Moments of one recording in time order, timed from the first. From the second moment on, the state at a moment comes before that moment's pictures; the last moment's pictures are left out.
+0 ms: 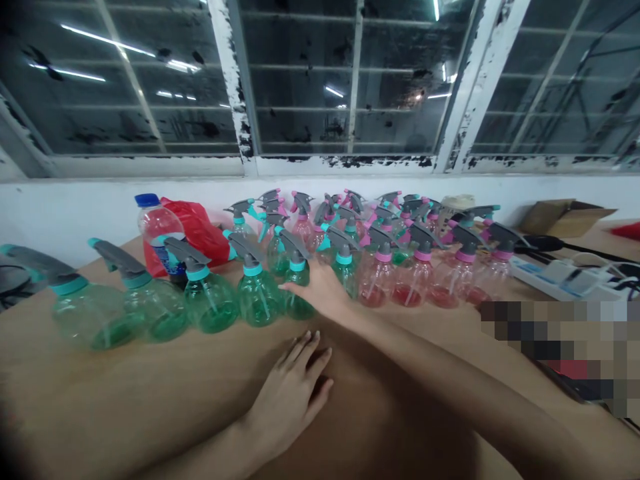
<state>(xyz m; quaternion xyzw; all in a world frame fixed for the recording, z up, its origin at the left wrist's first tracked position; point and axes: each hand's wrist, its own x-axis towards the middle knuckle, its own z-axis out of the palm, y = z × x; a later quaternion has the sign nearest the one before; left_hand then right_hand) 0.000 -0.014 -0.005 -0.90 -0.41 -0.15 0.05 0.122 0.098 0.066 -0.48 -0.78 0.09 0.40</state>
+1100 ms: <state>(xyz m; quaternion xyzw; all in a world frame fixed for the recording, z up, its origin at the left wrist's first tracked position) 0.011 -0.016 0.013 -0.82 -0.44 -0.32 -0.14 0.214 0.007 0.069 -0.61 -0.75 -0.06 0.27</state>
